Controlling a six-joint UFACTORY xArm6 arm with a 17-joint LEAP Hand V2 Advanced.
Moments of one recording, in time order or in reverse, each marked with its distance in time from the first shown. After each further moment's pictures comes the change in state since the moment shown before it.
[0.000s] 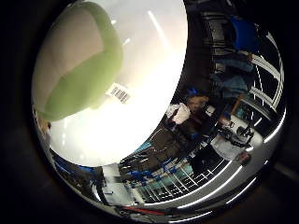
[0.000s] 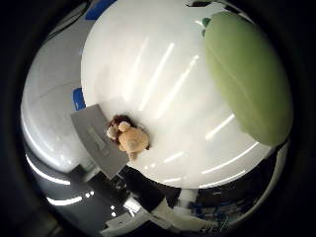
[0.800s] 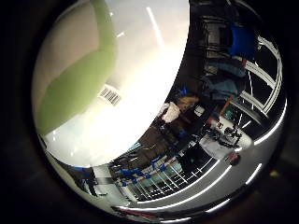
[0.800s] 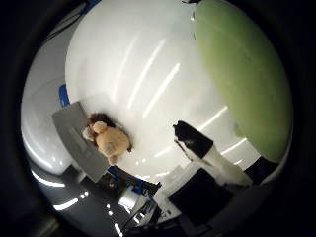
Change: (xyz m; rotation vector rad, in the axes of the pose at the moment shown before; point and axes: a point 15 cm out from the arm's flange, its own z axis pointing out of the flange) arm 0.011 -0.003 0.027 -0.070 0.145 -0.026
